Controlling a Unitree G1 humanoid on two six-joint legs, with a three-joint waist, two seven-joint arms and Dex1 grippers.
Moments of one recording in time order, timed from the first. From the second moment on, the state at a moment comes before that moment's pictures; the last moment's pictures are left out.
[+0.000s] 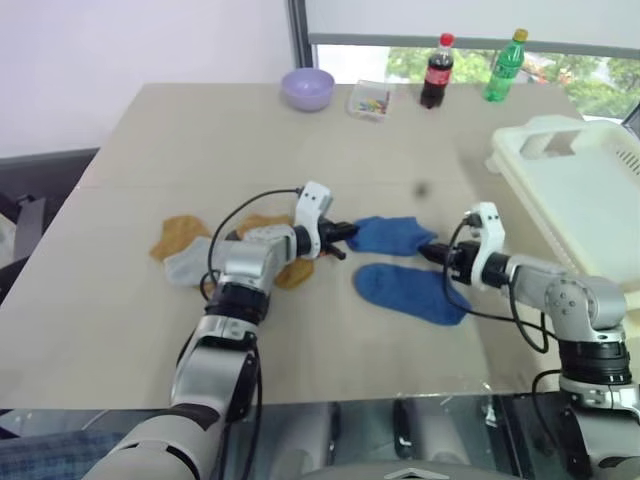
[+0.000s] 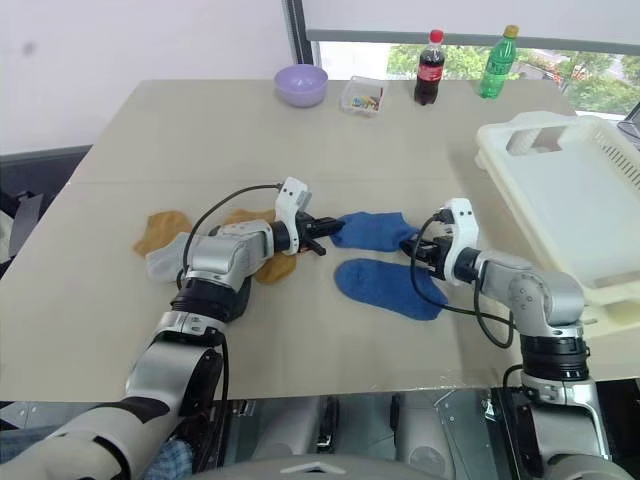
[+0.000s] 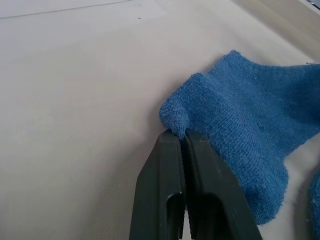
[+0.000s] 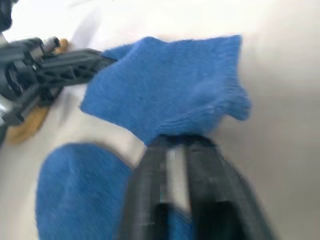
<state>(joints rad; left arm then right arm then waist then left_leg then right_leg) -0.76 0.25 -0.05 0.51 -0.21 0.59 -0.78 -0.43 -0.42 -0.12 -0.12 0.65 1.08 0.42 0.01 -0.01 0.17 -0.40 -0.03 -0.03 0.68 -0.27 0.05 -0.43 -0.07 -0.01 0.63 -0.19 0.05</state>
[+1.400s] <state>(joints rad) -0.57 0.25 -0.06 0.22 -0.29 0.66 -0.85 -0.34 -0.36 -0.32 -0.31 0.82 1.22 0.31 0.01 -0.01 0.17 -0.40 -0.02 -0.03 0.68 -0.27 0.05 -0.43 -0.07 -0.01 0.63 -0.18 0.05</state>
